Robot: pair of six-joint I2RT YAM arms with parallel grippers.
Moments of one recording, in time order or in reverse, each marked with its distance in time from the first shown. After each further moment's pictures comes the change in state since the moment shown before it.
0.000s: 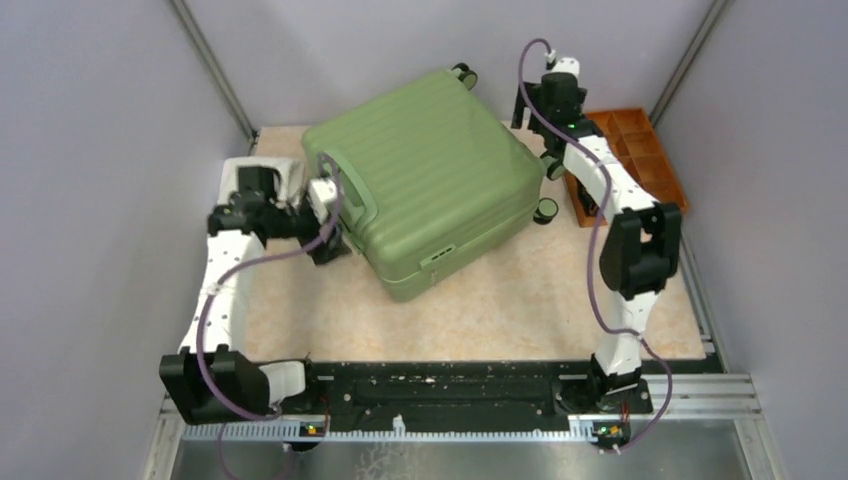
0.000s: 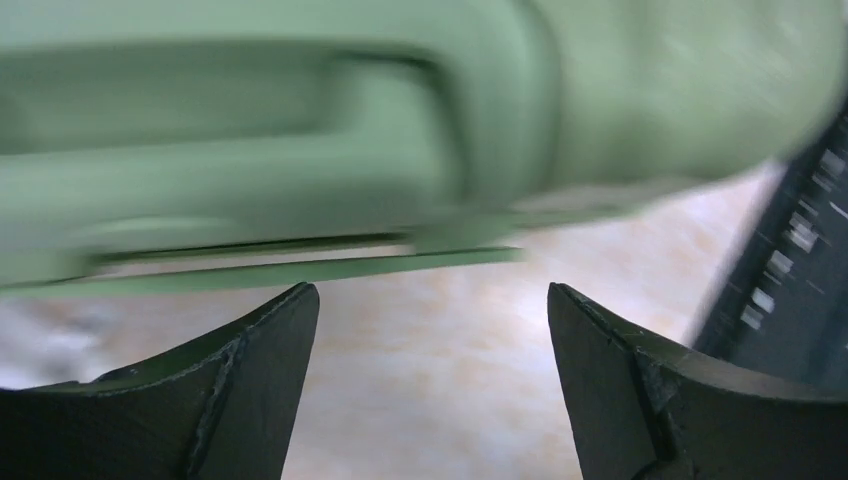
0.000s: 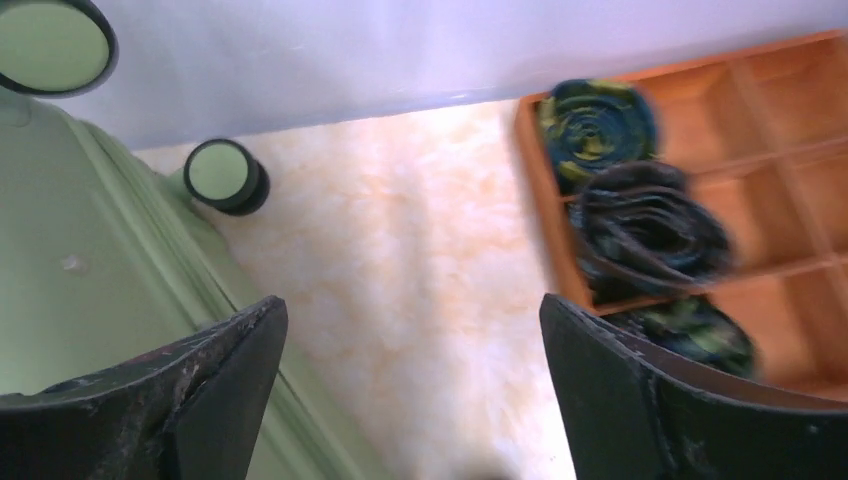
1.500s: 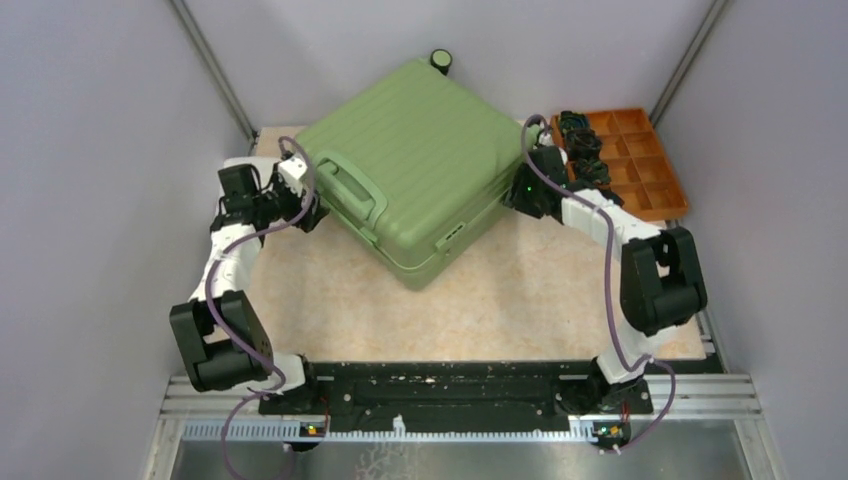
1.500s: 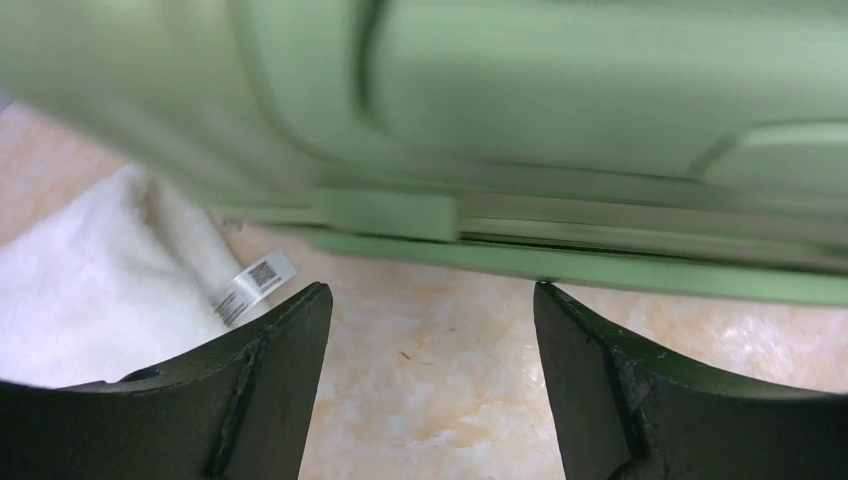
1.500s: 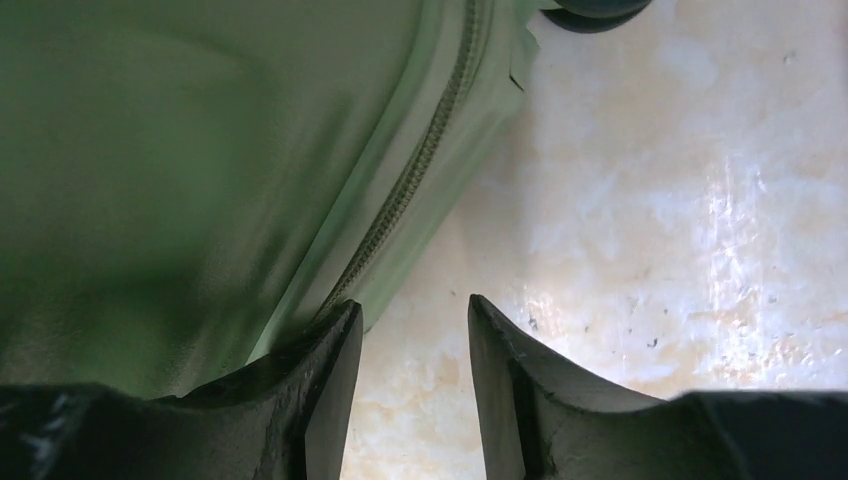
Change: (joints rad) left arm 0.270 0.219 -0.087 0.771 -0.040 -0.349; right arm 0.095 -0.387 -0.725 0.016 -0.174 0.445
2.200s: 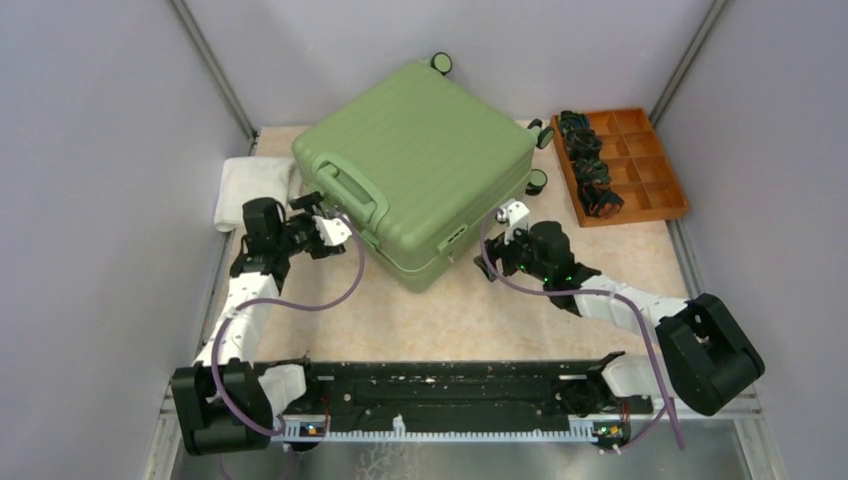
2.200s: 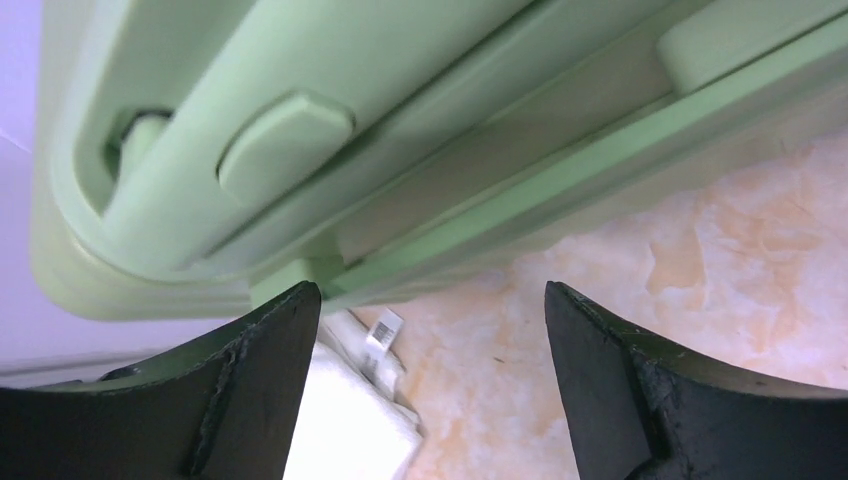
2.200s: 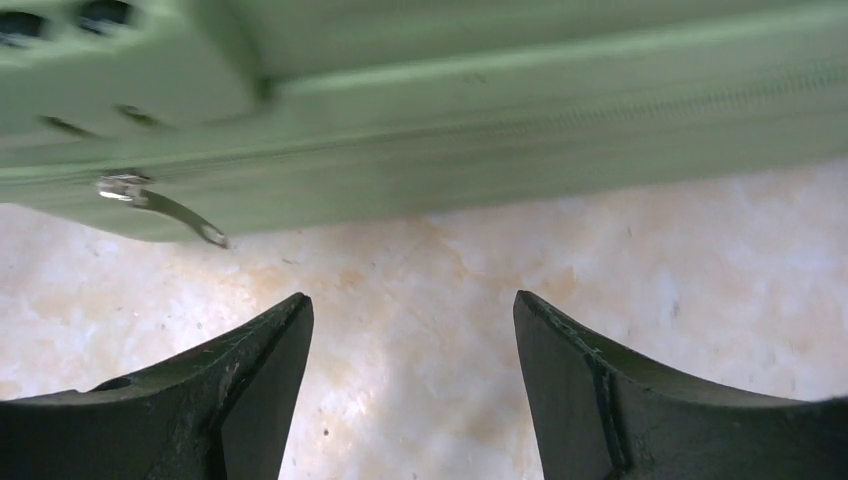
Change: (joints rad) left arm -0.153 -0.330 -0.303 0.045 -0.073 0.603; right arm 0.218 -0.384 -0.619 0.567 -0.219 -0.573
